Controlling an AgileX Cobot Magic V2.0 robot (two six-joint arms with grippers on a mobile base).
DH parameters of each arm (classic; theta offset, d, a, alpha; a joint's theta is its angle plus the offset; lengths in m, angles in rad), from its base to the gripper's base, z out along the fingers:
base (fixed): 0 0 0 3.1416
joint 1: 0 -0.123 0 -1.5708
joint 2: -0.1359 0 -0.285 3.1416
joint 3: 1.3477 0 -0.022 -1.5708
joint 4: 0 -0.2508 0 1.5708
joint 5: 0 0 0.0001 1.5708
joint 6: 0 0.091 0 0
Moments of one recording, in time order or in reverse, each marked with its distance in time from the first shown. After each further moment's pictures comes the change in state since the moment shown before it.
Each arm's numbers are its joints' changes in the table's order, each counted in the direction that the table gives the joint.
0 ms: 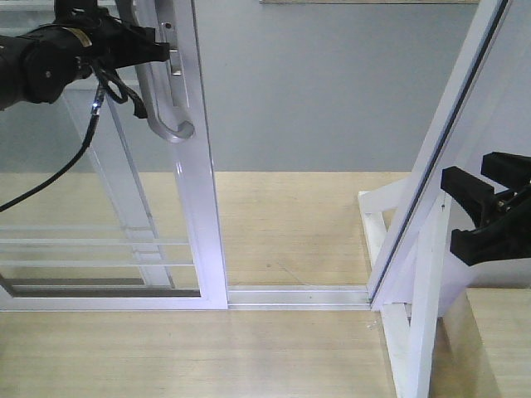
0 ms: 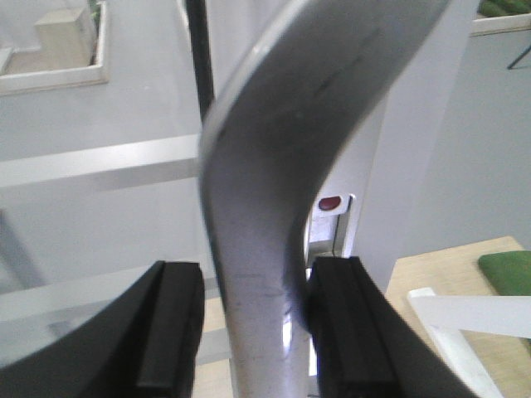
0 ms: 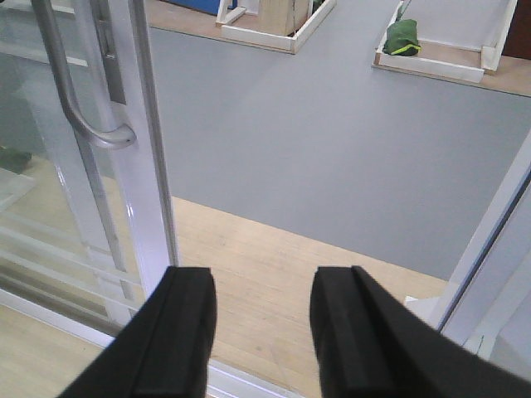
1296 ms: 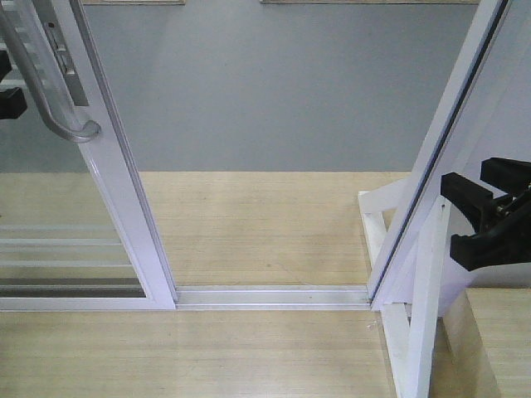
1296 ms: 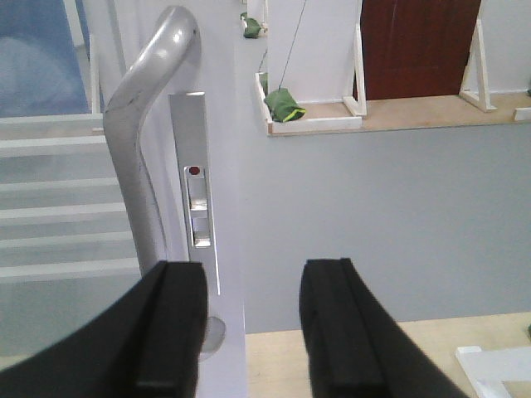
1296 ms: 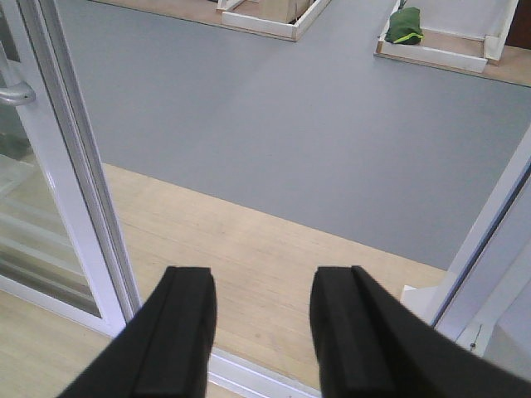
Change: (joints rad) left arm -0.136 0.813 0.658 0.002 -0.034 0.009; right arm 0.000 0.000 0.000 0.000 0.023 -0.009
